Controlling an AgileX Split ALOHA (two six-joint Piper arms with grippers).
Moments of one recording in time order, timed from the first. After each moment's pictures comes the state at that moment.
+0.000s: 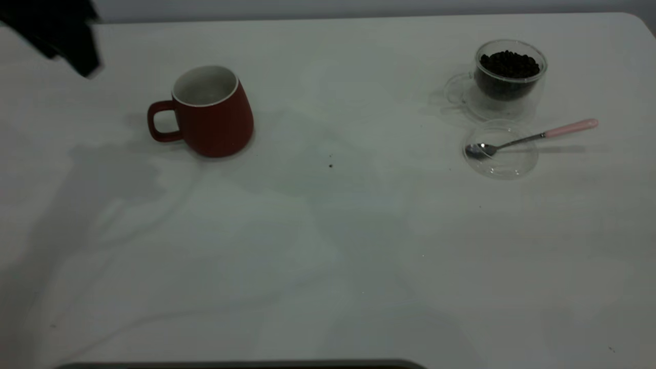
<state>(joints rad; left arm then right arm) -0.17 1.98 -1.26 0.01 0.60 0.46 0.05 0.03 -0.47 0.01 1.13 0.07</state>
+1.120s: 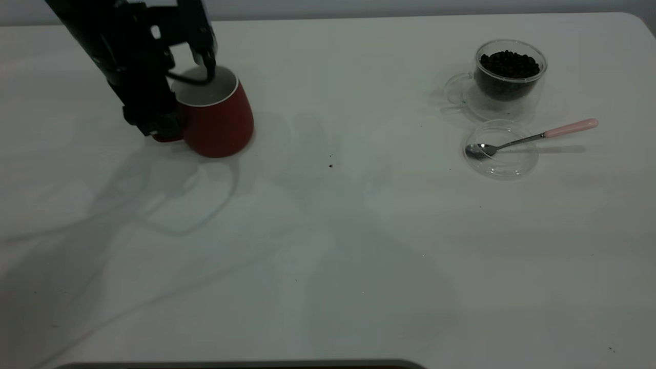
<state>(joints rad) -0.24 2.28 -1.30 0.07 0.21 0.97 0.05 0.03 -0.47 0.01 1.13 0.07</state>
